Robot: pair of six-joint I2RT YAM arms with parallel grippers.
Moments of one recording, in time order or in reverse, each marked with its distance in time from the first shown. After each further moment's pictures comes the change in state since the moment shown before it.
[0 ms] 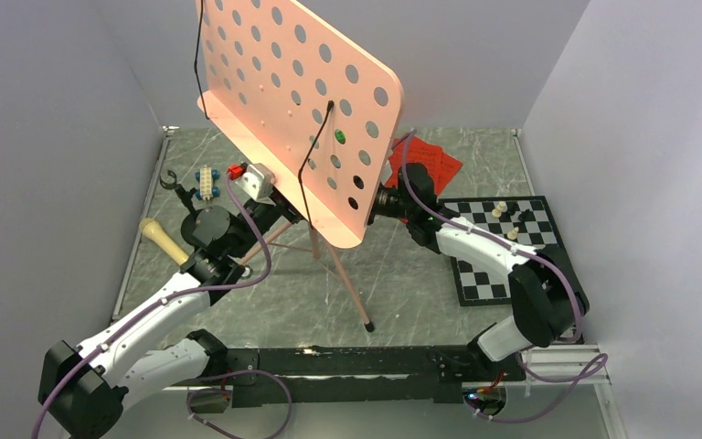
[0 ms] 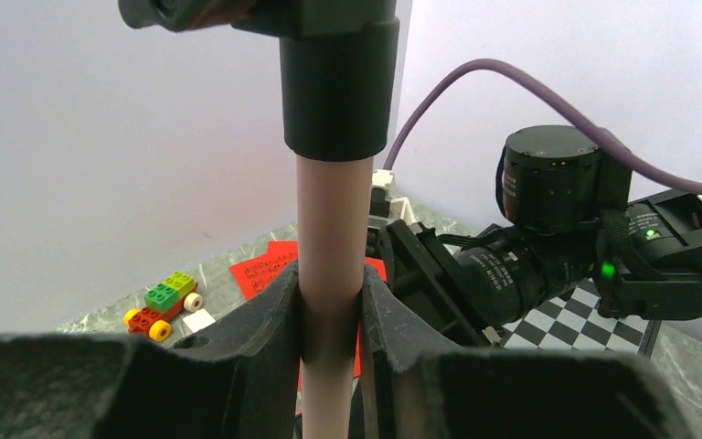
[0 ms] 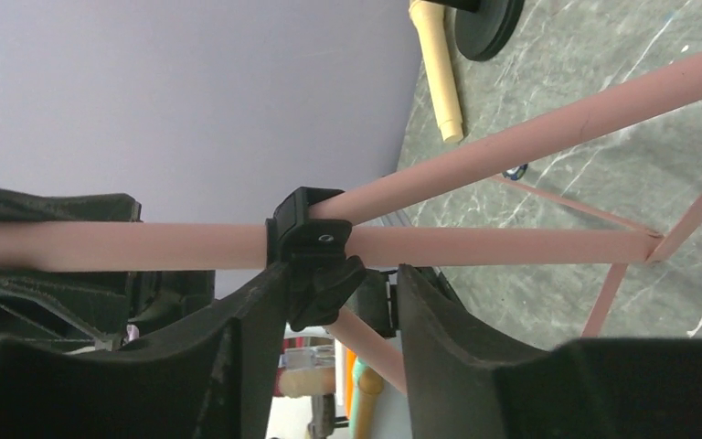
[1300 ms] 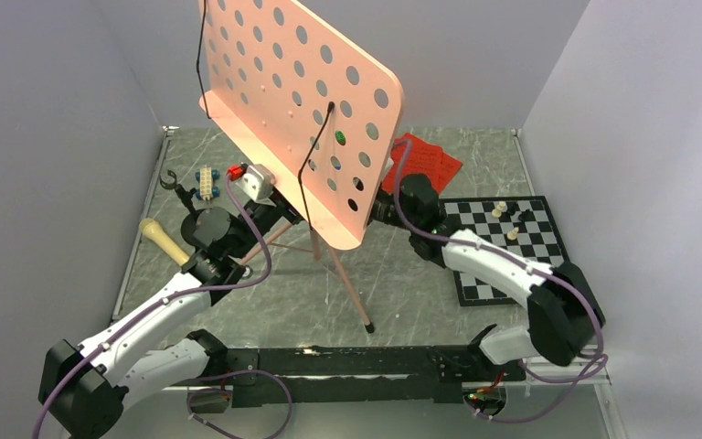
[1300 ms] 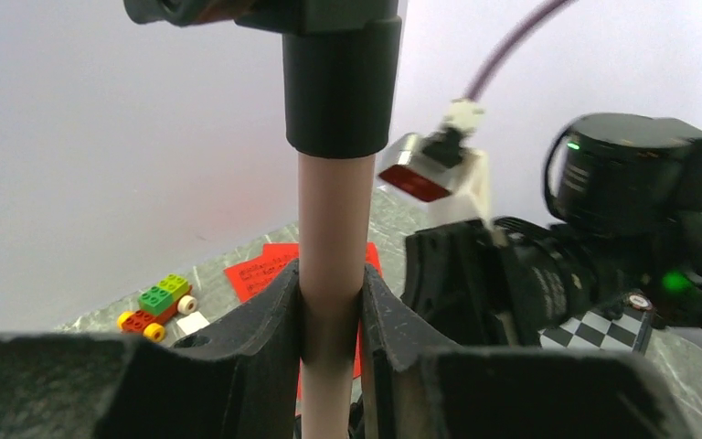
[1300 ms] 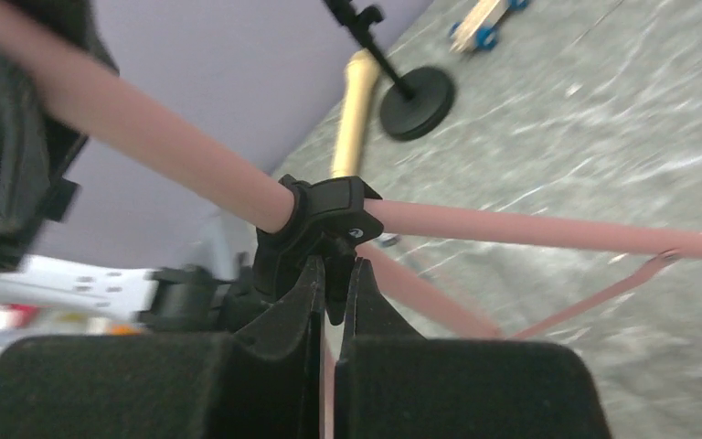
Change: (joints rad) left arm 0.002 0.003 -0.010 0.019 0.001 -0.010; right arm 0.064 -0.074 -0.019 0.019 0.097 -0.515
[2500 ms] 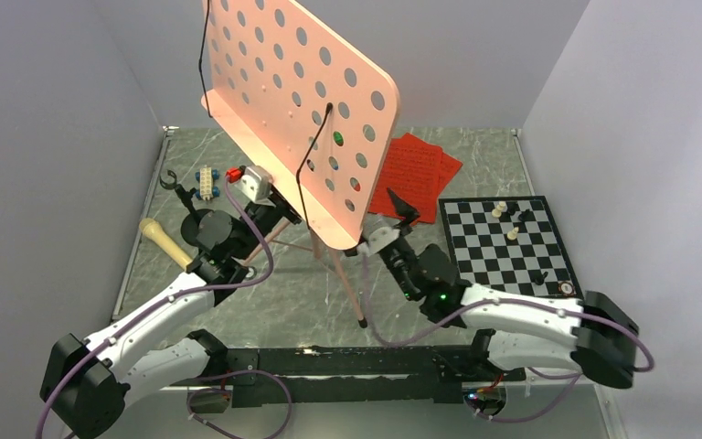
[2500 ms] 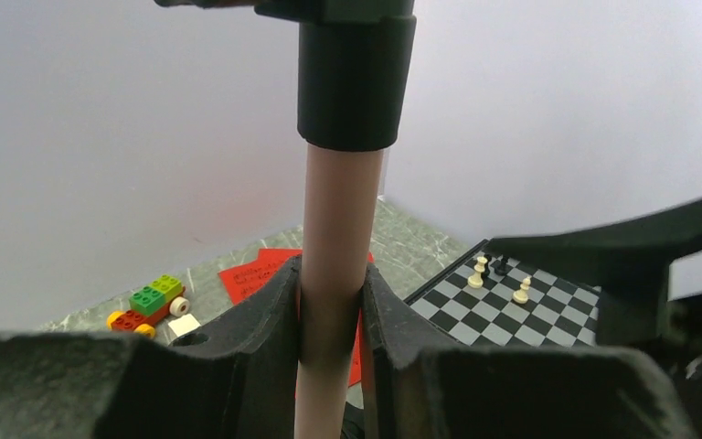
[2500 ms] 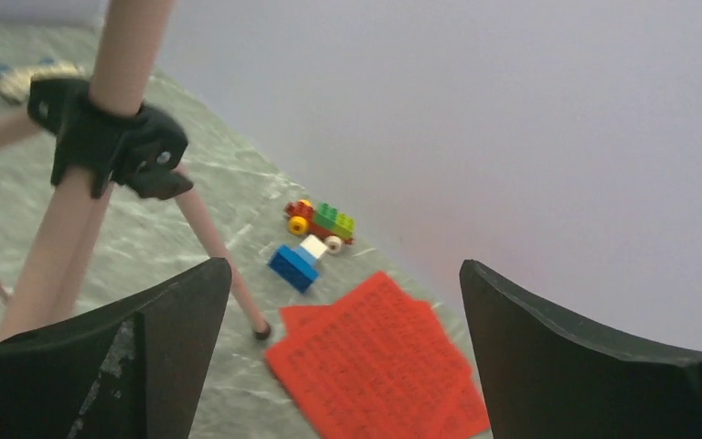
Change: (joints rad) left arm -0.004 0.027 -0.032 0.082 -0.015 -0.041; right arm 0.446 -0.246 -0.389 0.526 1.053 -1.484
